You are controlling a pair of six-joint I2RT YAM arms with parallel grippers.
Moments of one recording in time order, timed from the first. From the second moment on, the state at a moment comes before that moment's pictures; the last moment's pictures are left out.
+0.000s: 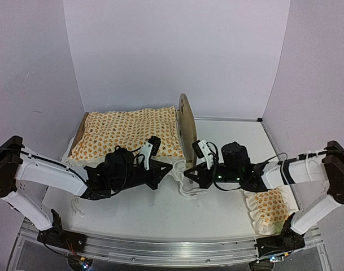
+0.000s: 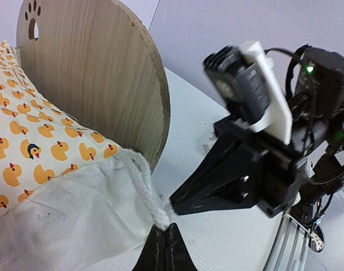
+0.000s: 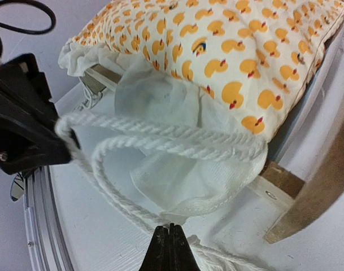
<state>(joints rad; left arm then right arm) -1.12 1.49 0.71 0.56 -0.11 -0.37 0.85 1.50 0.62 0.44 -0.31 0.25</state>
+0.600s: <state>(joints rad) -1.06 1.47 0.74 0.35 -0.02 -0.31 0.85 1.36 1.03 -0.01 -0.16 0.18</state>
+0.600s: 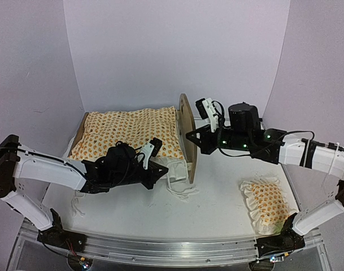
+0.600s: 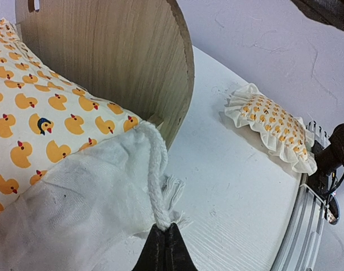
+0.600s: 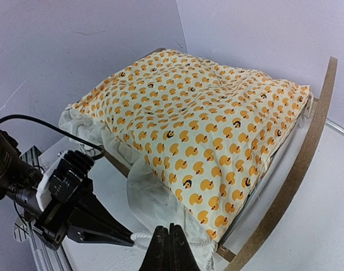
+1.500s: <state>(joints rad) -1.03 1.40 0.77 0.30 0.08 -0.31 1.00 1.82 0.56 0.80 0.28 0.60</state>
